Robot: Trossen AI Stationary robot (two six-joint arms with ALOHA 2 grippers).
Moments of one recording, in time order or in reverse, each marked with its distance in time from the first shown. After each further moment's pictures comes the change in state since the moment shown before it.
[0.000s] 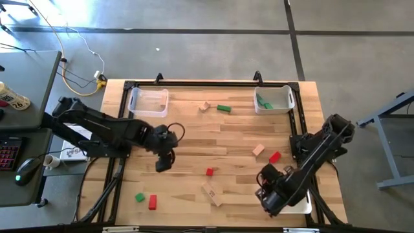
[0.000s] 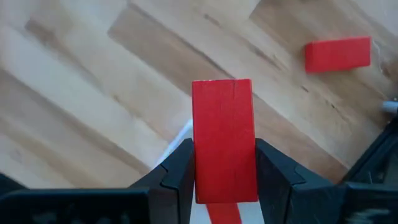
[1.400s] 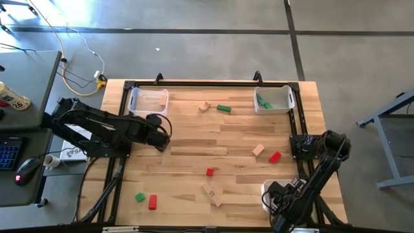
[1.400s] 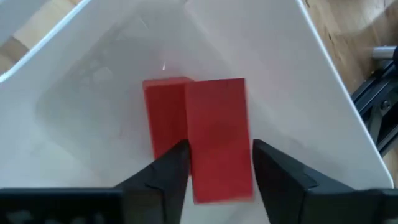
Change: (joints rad) left arm 0.081 0.000 -0.038 -0.449 -0.272 -0.701; right arm 0.182 0.206 0.000 -0.015 -0.171 -0.016
